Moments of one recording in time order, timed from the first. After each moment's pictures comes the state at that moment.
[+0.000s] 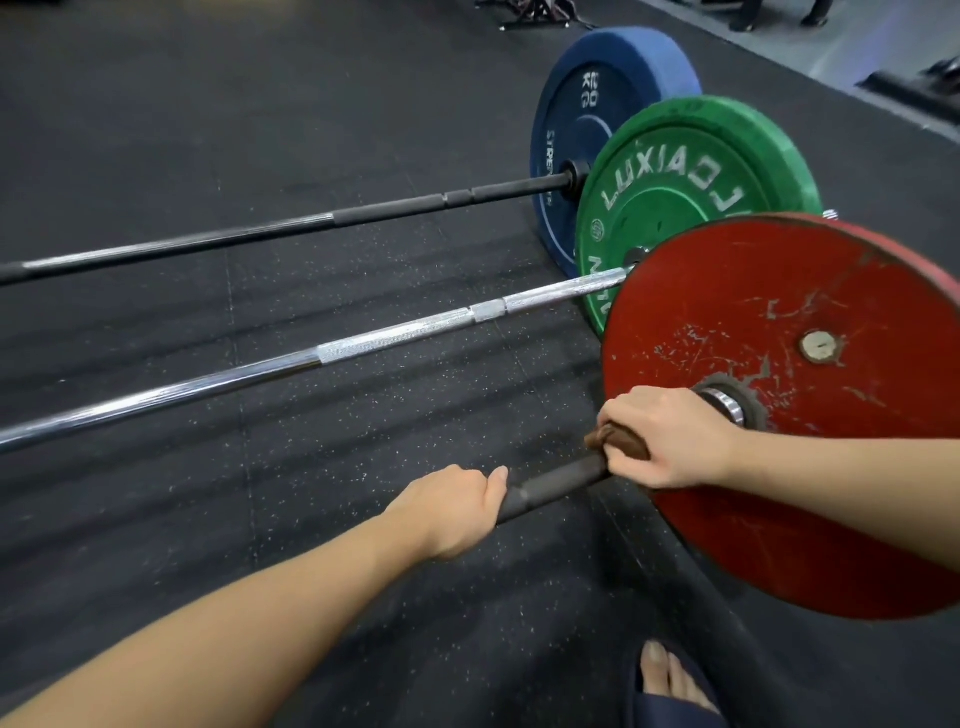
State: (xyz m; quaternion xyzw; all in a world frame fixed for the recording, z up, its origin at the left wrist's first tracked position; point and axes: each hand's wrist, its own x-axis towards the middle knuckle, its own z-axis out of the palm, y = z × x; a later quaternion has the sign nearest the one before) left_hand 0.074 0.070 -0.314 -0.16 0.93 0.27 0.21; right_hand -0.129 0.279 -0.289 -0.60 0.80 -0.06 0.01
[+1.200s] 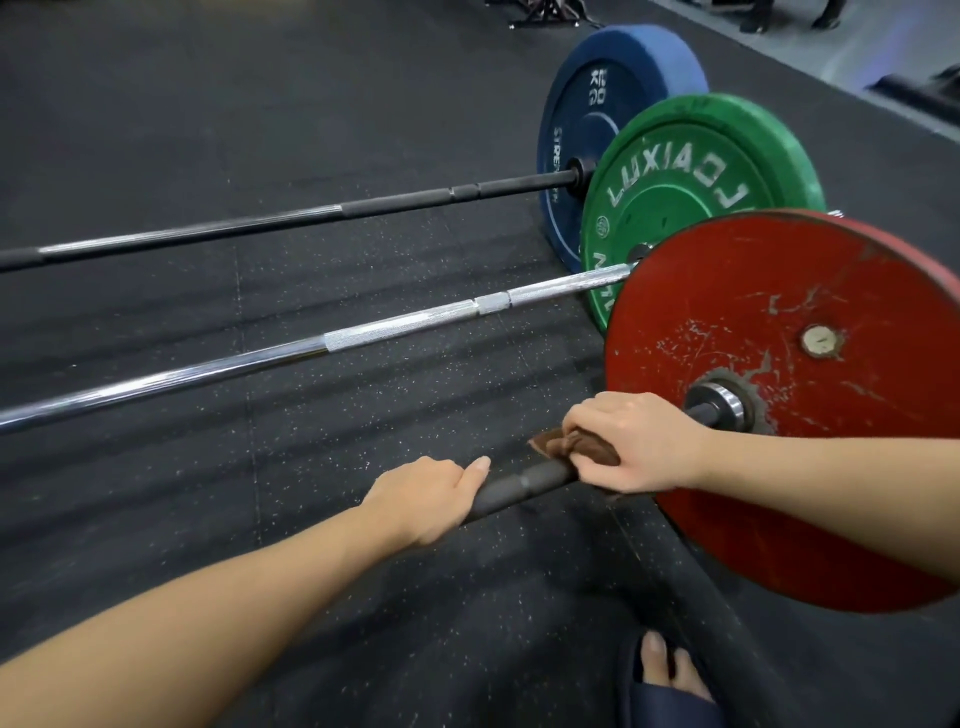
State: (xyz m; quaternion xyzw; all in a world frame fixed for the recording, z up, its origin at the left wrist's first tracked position) left_hand 0.096 0.056 -0.308 -0.21 0.92 0.23 0.23; right_hand -0.100 0.258 -0.288 -0.65 0.76 -0.09 0.03
